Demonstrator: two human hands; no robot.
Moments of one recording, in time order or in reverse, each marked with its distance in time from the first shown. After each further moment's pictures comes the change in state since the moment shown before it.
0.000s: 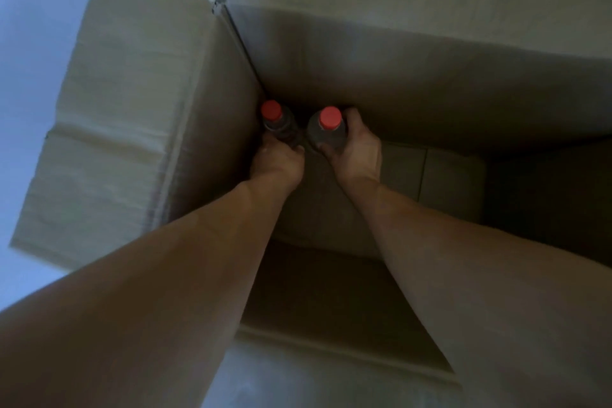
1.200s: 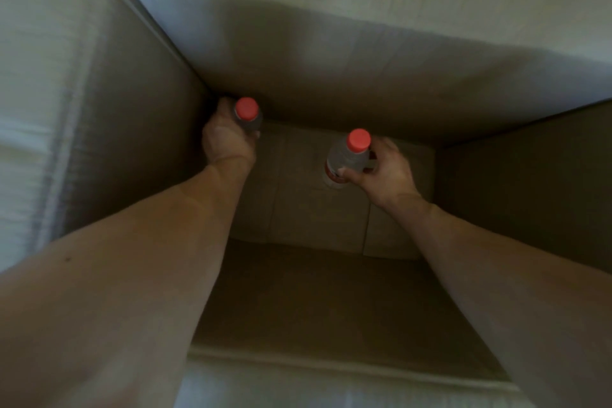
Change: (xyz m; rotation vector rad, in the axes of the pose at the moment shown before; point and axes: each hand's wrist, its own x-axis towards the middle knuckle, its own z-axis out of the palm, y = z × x) left_hand 0.040 0.000 0.035 -0.007 0.276 0.287; right_hand -0.024 0.091 -0.091 -0.052 -0.157 0.125
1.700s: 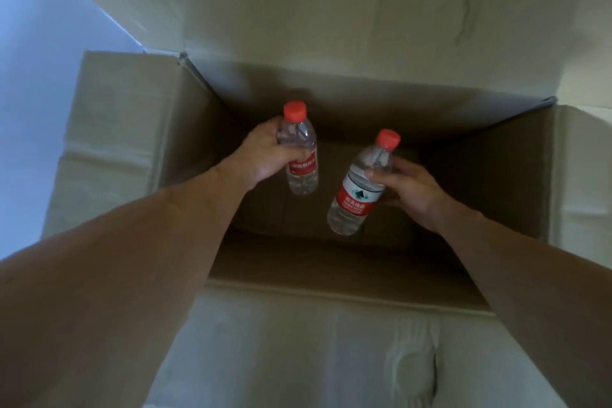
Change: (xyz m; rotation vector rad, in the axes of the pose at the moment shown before) left_hand -0.064 0.074 -0.086 -0.266 -0.659 0.071; right_hand -0.066 -0.026 -0.081 0.611 -0.275 0.309
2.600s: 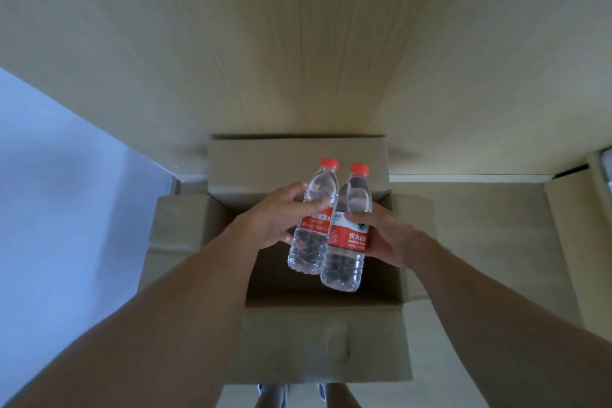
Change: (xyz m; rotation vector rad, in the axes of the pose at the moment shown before) left_hand -0.191 0.253 0.020 -0.093 -0.316 -0.101; right_hand -0.213 -0.161 -0.068 0.473 -0.175 0.068
